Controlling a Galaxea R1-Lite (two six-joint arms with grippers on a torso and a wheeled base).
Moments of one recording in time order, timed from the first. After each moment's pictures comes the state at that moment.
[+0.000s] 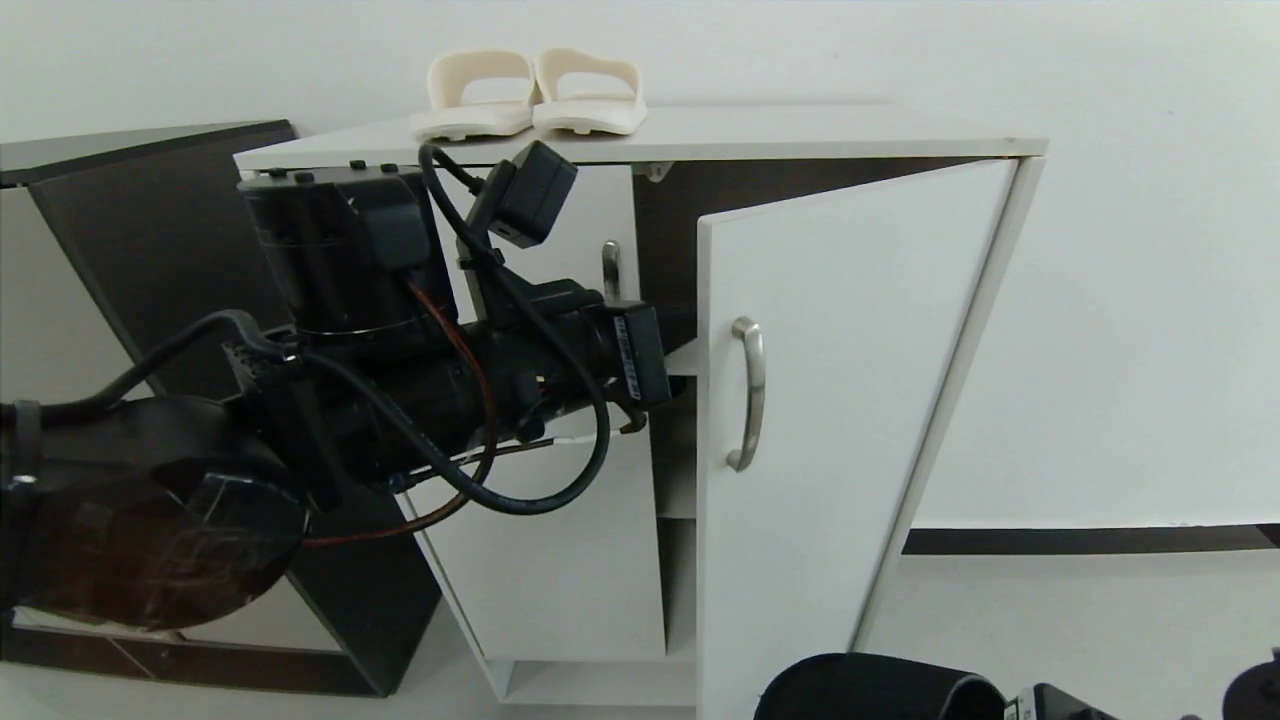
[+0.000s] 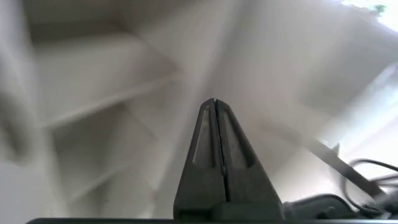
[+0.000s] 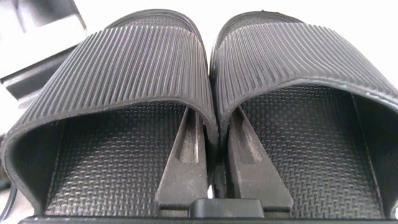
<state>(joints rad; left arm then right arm) -0.68 1.64 -0.99 -0.69 -0.28 -0.24 1.00 1.32 -0.24 -0.53 0.08 -0.07</state>
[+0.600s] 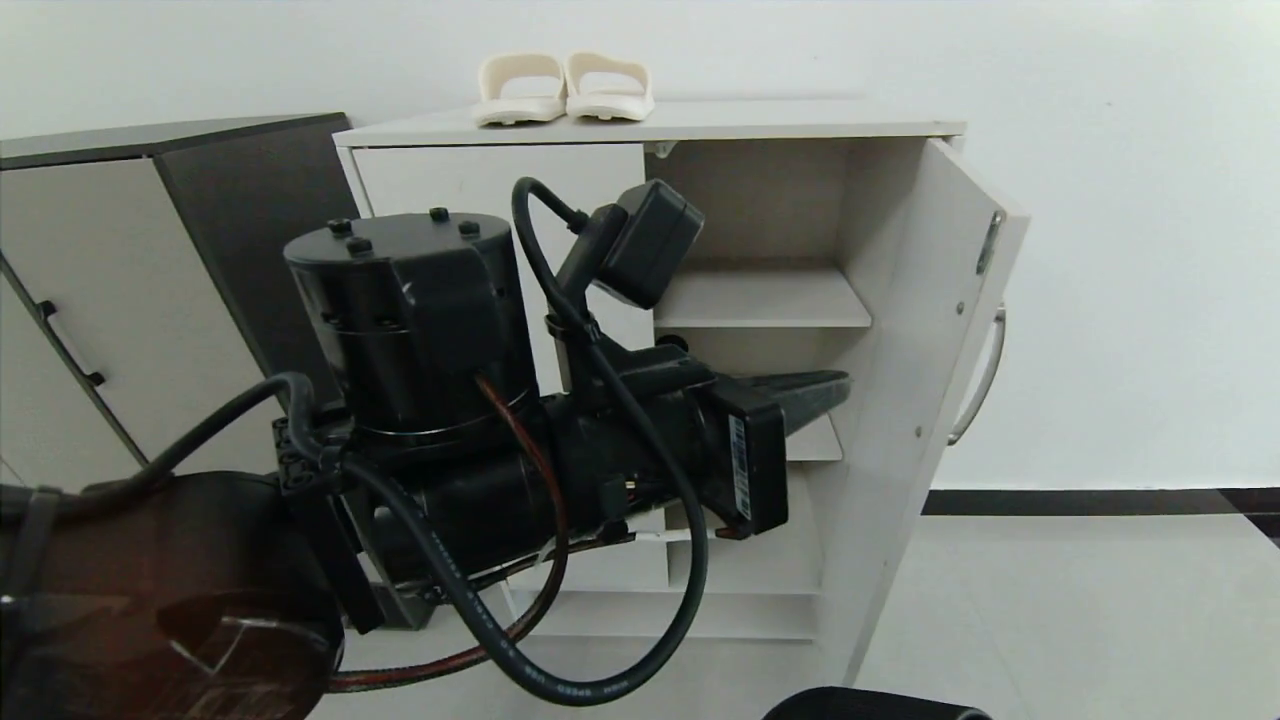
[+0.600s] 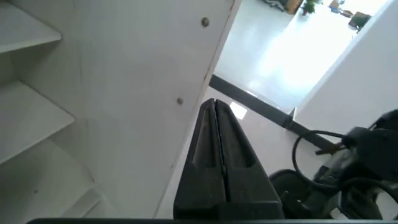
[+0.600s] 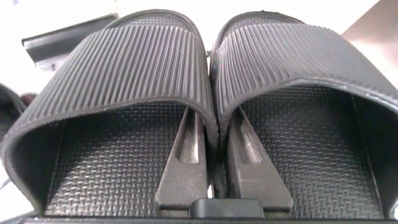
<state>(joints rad) -0.87 1.65 -0.95 -0.75 -0.26 -0.20 1.07 1.30 -0.20 -0.55 0.09 -0.13</state>
